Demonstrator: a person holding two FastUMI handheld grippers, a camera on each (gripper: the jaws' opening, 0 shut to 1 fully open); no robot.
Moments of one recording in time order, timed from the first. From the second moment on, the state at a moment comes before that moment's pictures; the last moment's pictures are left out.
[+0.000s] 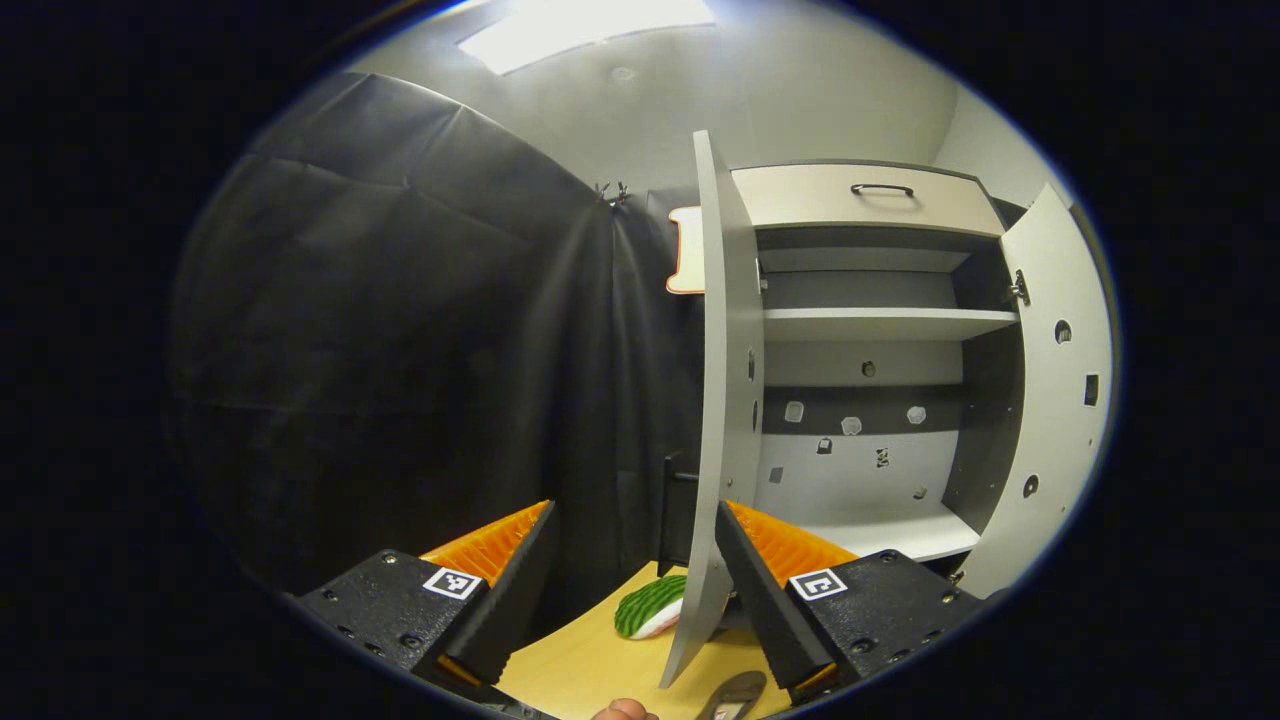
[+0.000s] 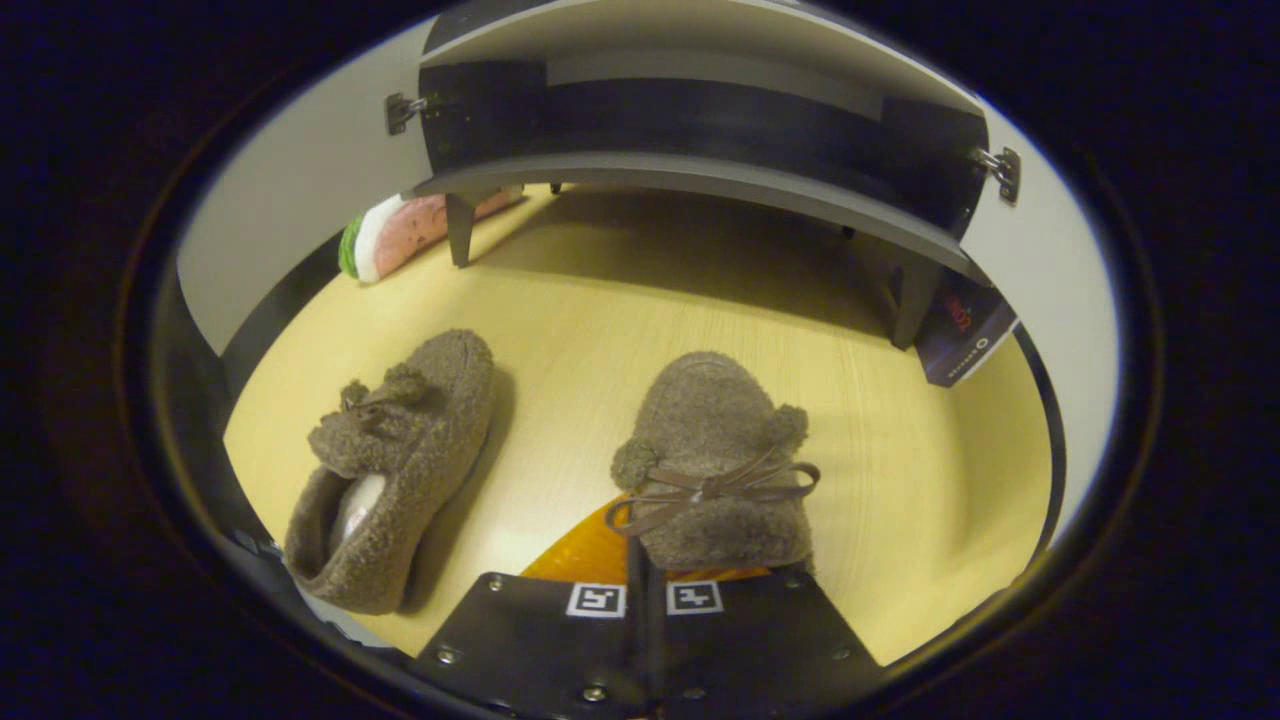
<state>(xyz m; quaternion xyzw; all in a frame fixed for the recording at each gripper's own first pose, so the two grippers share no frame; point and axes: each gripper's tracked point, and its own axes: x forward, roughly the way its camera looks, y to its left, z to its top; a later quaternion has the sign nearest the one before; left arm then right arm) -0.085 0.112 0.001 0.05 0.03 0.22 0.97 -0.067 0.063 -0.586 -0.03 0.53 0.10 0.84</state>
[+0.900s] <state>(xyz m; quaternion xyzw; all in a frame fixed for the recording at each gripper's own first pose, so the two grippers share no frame) -0.078 0.106 -0.011 0.04 0.03 0.18 0.98 0.072 0.059 -0.344 0.02 0.29 0.10 0.95</state>
